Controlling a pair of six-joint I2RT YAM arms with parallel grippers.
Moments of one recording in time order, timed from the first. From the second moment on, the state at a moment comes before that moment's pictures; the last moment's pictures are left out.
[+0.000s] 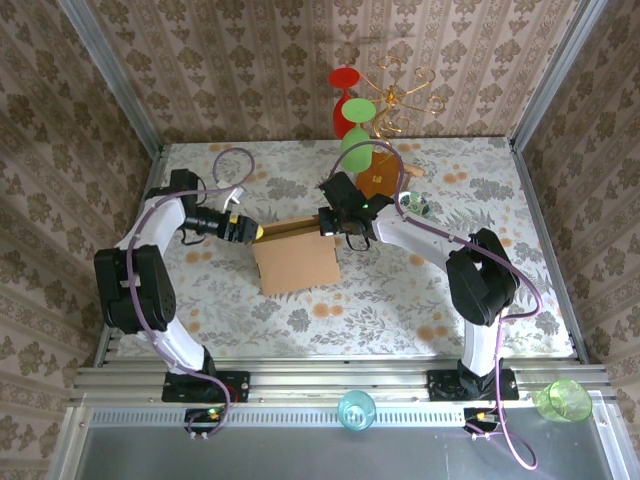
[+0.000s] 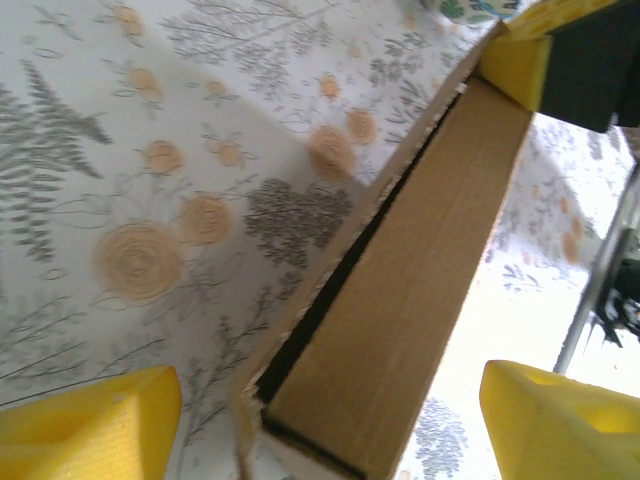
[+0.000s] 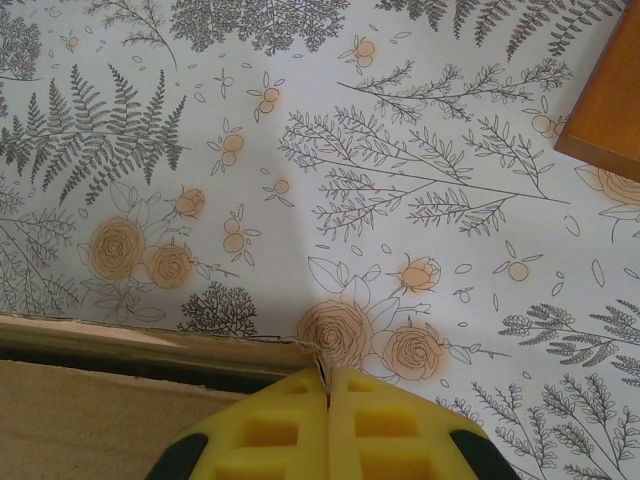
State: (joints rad) left arm 0.01 1.69 1.25 -0.93 0.90 0.49; right arm 0.67 1.88 1.47 -0.48 0.12 0.47
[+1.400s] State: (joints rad) left arm -0.28 1.82 1.26 -1.06 0.84 0.57; right arm 0.62 1.88 1.46 -0.48 0.04 0.44
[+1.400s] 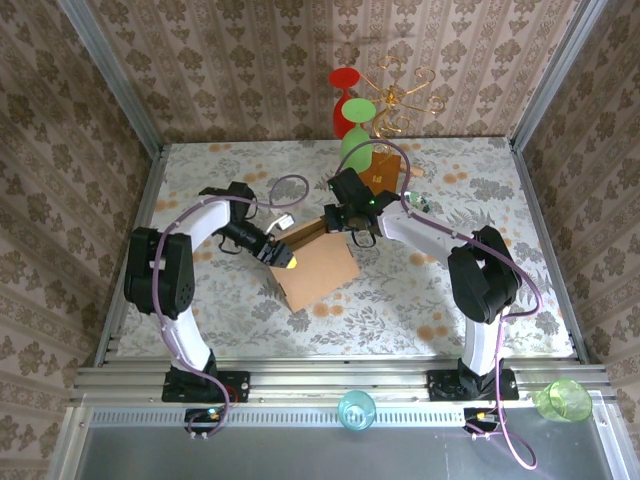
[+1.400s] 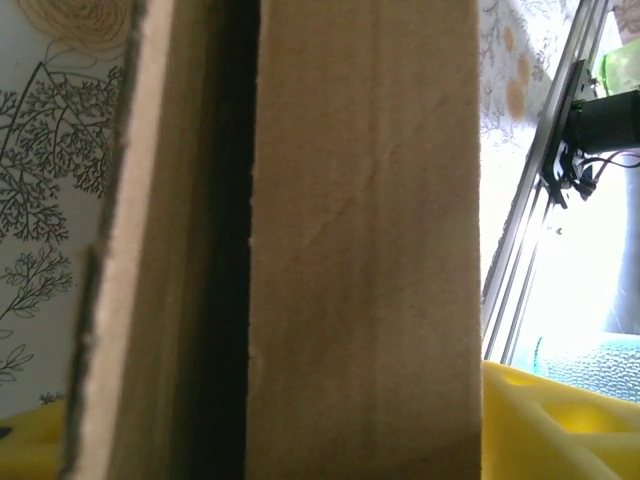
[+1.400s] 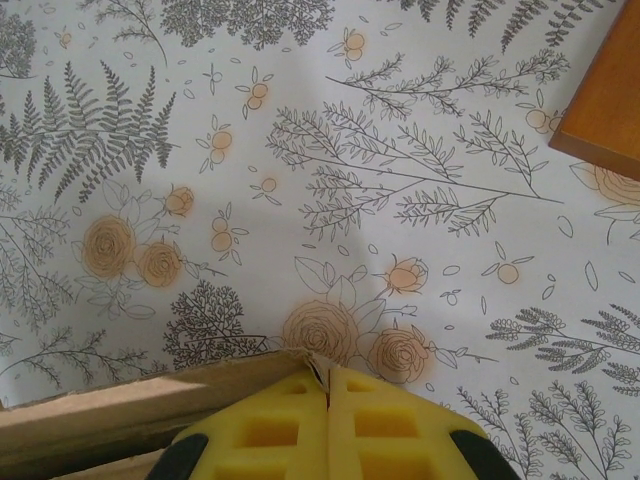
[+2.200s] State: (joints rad) left arm -0.40 1.65 1.29 -1.03 0.55 0.56; right arm 0.56 1.73 1.43 -0.49 -0.01 0.45
